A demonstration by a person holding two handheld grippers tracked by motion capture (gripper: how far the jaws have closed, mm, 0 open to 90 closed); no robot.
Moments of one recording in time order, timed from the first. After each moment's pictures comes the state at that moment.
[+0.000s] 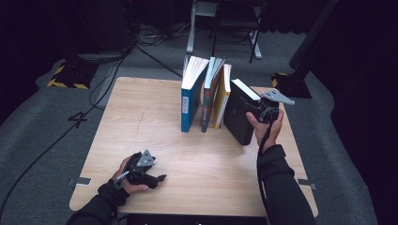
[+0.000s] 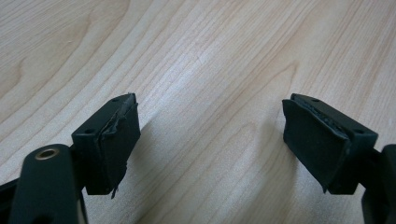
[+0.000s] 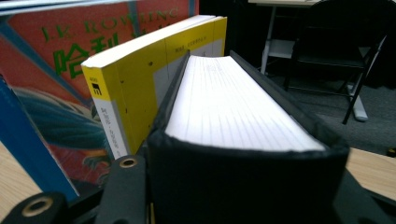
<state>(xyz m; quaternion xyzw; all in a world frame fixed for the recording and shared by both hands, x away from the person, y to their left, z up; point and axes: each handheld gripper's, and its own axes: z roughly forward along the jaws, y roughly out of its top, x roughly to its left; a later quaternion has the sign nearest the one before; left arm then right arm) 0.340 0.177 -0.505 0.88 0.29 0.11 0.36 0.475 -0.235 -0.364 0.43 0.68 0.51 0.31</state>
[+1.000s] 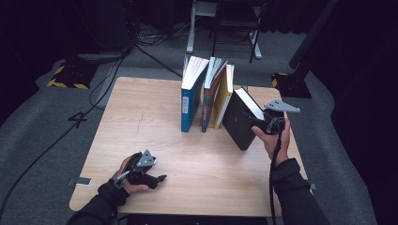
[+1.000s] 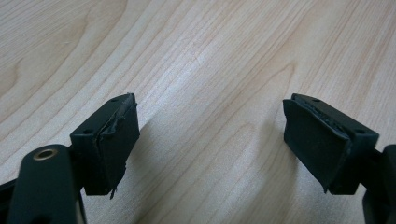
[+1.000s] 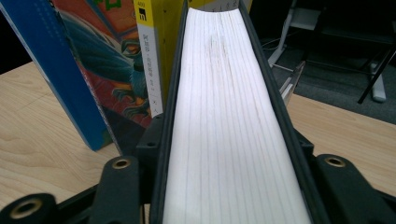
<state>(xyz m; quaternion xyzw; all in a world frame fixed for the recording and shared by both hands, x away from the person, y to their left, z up) 0.340 0.177 -0.505 0.88 0.29 0.11 0.36 0.444 -0.249 -0.365 0.42 0.74 0.46 0.26</state>
